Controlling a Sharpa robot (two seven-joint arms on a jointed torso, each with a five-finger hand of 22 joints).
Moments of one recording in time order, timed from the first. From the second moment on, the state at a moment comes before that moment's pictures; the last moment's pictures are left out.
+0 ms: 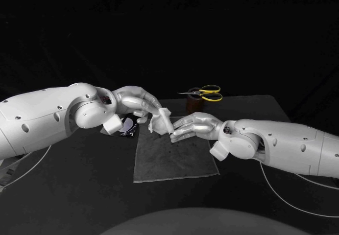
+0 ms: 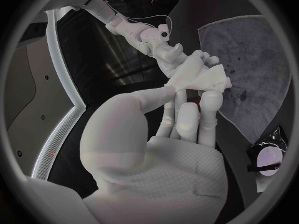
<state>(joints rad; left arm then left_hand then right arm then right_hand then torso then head) 1.33 -0.76 -0.09 1.43 -0.42 0.21 -0.09 1.15 -0.11 0.99 -0.11 0.05 0.85 0.13 0.68 0.36 0.76 0.07 1.11 0.24 1.23 0.01 1.53 0.95 0.15 1.01 0.11 1.27 0.95 1.12 -0.78 -0.16 1.49 -0.24 0.07 0.21 1.43 0.25 -0.36 -0.29 0.05 0.82 0.21 0.24 0.25 1.08 0.18 0.10 0.06 0.59 0.18 0.65 0.18 0.16 0.63 0.29 0.08 0.23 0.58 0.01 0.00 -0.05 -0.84</state>
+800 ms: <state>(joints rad) 1.33 -0.76 -0.09 1.42 -0.37 0.20 -0.11 1.14 -0.11 0.99 -0.12 0.05 0.84 0.13 0.68 0.36 0.76 0.07 1.11 0.24 1.23 0.01 1.53 0.95 0.15 1.01 0.11 1.27 0.95 1.12 -0.78 -0.16 1.48 -0.23 0.02 0.22 1.39 0.29 -0.10 -0.24 0.05 0.96 0.18 0.27 0.24 1.18 0.13 0.12 0.07 0.70 0.14 0.73 0.19 0.18 0.73 0.27 0.13 0.23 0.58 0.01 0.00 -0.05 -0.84</state>
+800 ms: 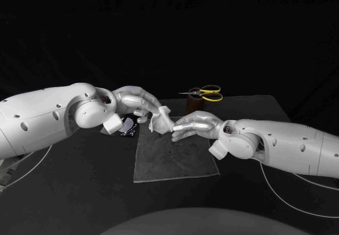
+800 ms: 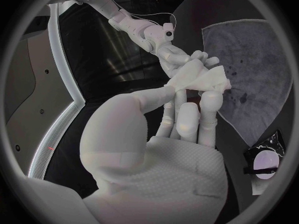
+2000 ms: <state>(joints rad) 1.33 -0.76 -0.09 1.42 -0.41 0.16 -0.12 1.13 -0.11 0.99 -0.12 0.04 0.85 0.13 0.68 0.38 0.76 0.07 1.12 0.24 1.23 0.01 1.53 0.95 0.15 1.01 0.11 1.27 0.95 1.12 -0.78 -0.16 1.49 -0.18 -0.07 0.25 1.30 0.27 0.12 -0.29 0.04 1.04 0.15 0.28 0.23 1.32 0.08 0.16 0.11 0.88 0.06 0.90 0.28 0.17 0.88 0.20 0.27 0.30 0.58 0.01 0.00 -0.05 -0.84</state>
